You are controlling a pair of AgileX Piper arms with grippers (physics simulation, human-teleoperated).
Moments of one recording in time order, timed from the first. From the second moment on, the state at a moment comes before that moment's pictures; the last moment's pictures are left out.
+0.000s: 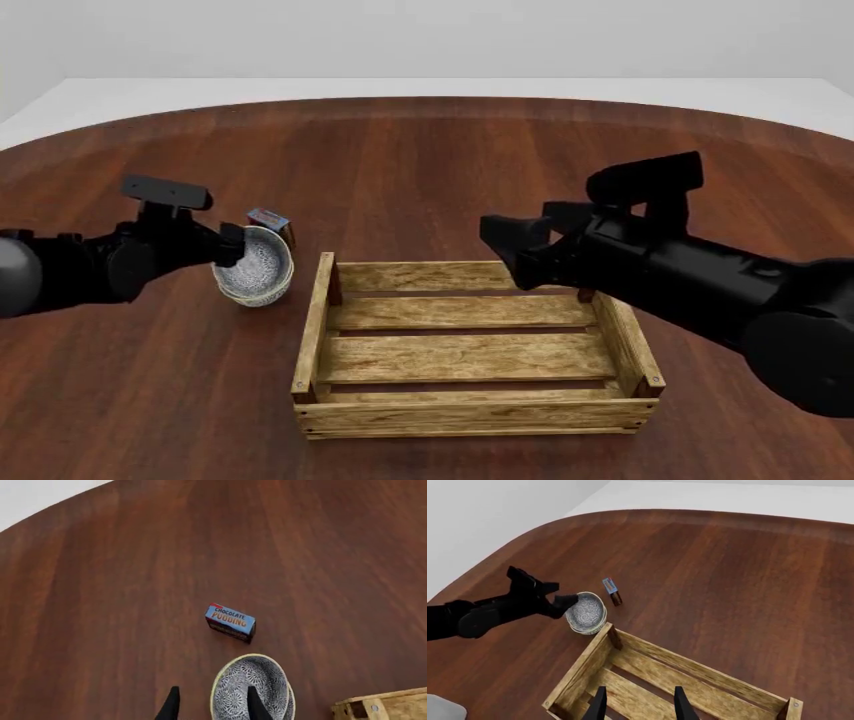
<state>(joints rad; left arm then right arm) -0.02 1.66 -0.83 -0.20 0.16 0.64 1.10 -0.73 0.02 0.22</state>
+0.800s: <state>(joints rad) -0.14 1.66 -0.76 -0.16 0.35 0.63 1.12 -0.74 0.01 0.22</state>
